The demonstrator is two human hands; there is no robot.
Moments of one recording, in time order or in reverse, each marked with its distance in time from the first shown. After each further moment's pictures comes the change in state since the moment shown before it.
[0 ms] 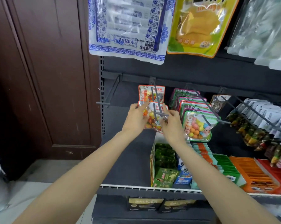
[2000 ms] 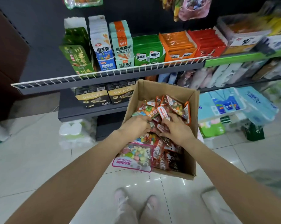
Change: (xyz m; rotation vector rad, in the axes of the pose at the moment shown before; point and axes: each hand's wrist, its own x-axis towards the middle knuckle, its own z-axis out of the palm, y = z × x) left_hand -0.355 0.137 0.303 0.509 -0.997 0.395; right_hand -0.416 0.301 -0.200 -0.437 -0.720 0.285
